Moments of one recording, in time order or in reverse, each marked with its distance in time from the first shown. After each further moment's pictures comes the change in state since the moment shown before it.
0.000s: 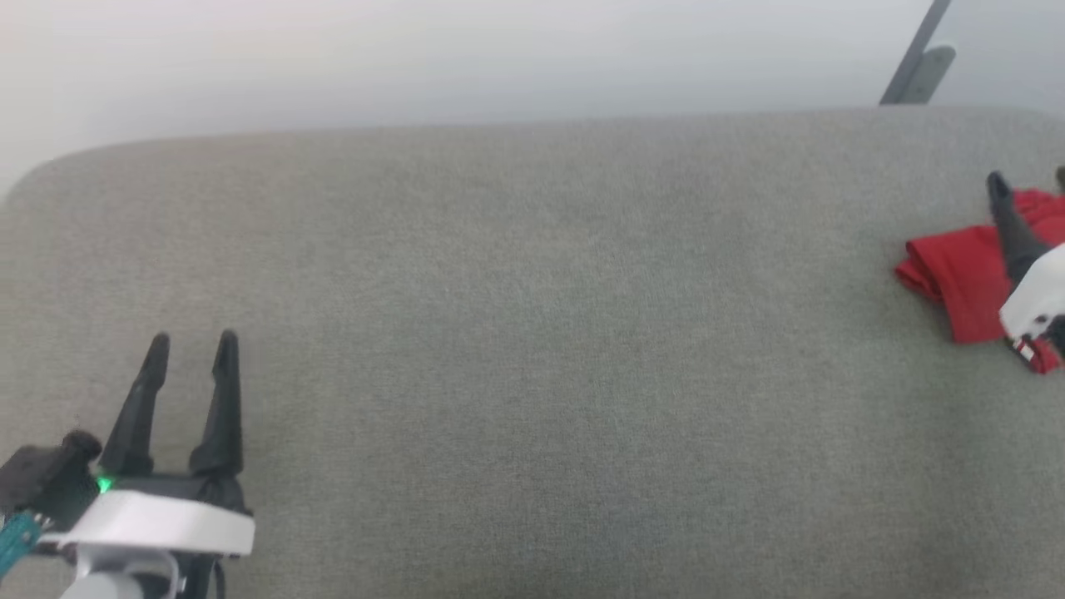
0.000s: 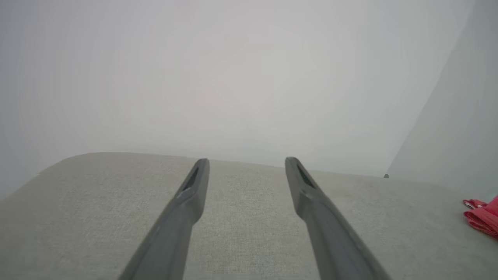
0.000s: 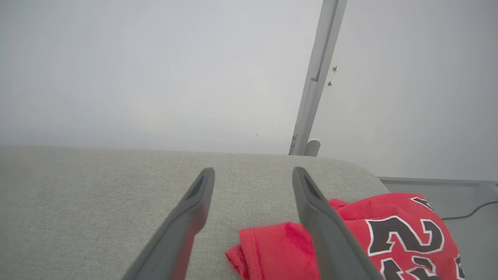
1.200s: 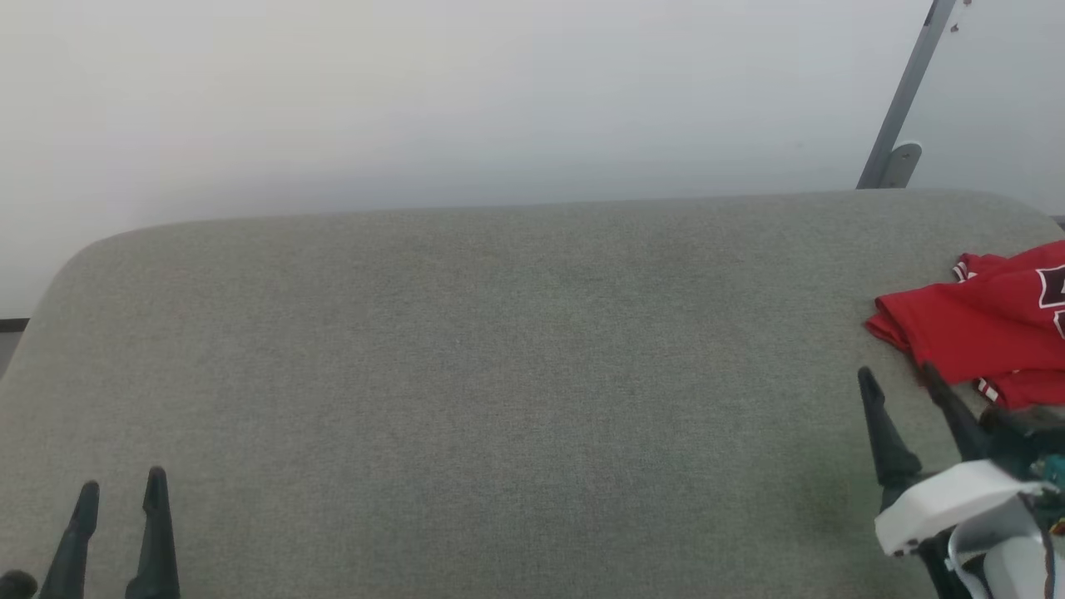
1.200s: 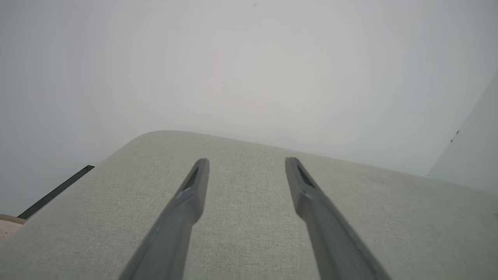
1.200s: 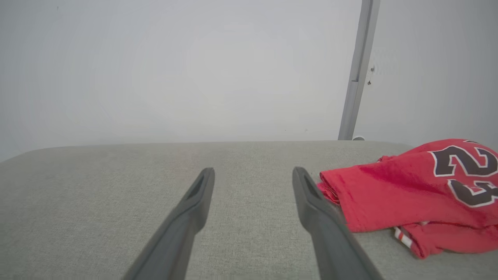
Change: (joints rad) left arm 0.270 -0.019 0.161 -0.015 -0.001 0.000 0.000; right arm 0.644 0.271 -0.364 -0.547 -0.317 0.000 -0.035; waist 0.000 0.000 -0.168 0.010
